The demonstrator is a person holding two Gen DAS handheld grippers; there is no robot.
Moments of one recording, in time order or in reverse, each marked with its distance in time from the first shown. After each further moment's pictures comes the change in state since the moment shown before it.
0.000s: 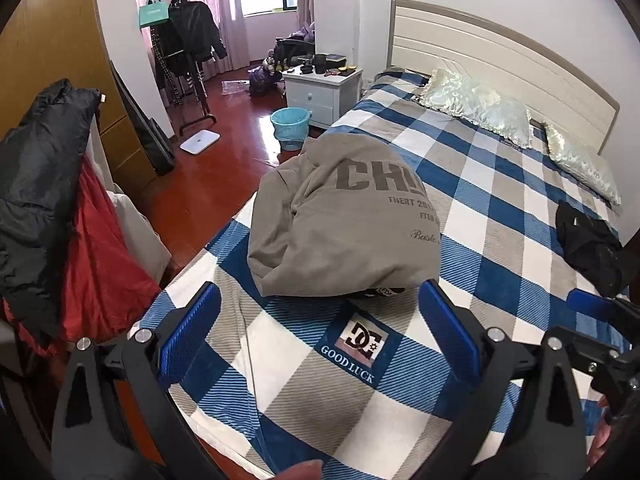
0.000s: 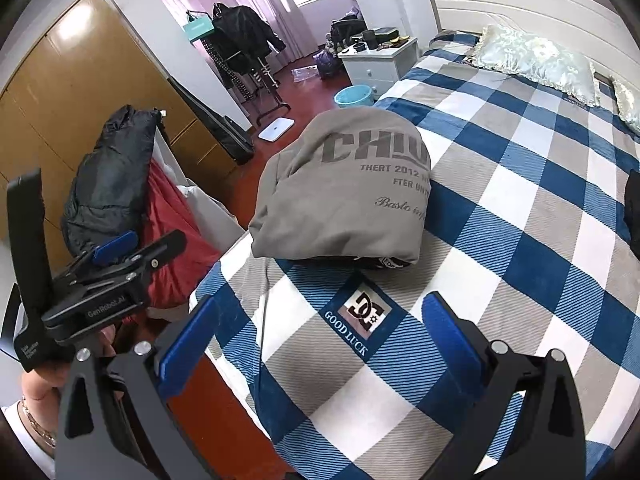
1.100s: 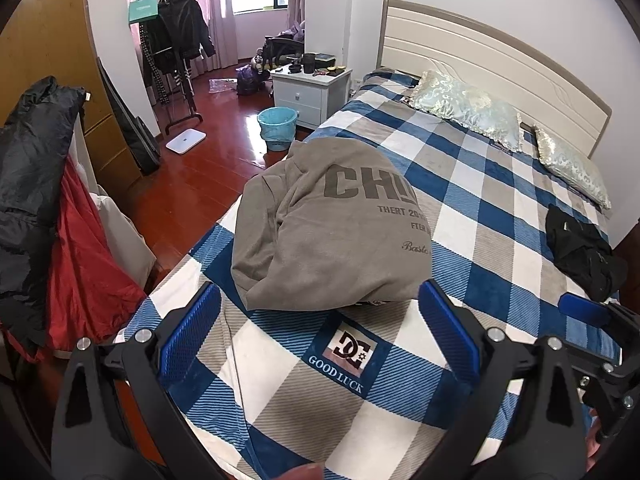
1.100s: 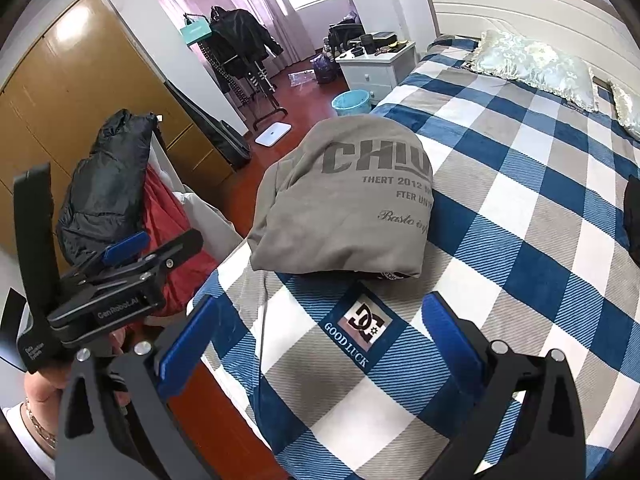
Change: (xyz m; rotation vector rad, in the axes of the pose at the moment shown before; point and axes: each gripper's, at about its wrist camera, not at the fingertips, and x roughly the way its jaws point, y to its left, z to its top) left arm 0.015 0.005 0.014 0.000 0.002 -0.052; right arm 0.006 0.009 0.014 0.001 -0.016 -0.021
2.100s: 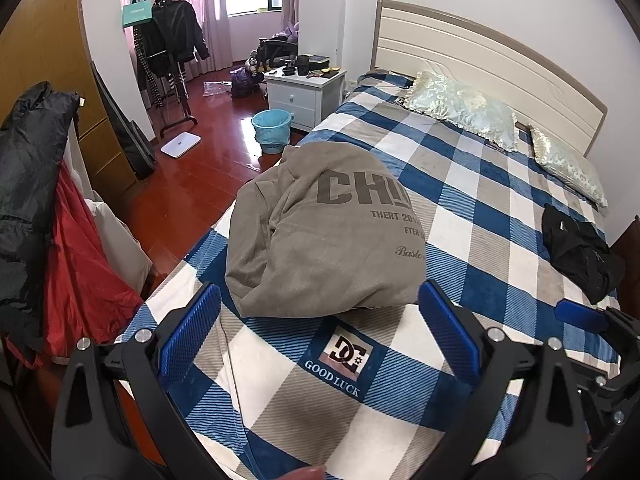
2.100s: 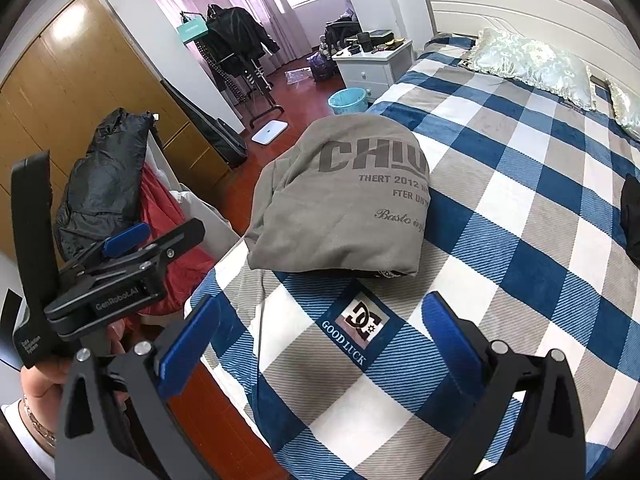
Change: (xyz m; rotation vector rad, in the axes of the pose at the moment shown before) left arm 0.004 -0.014 0.006 0.011 -0.003 -0.006; right arm 0.001 -0.002 0.002 0.011 0.009 -0.006
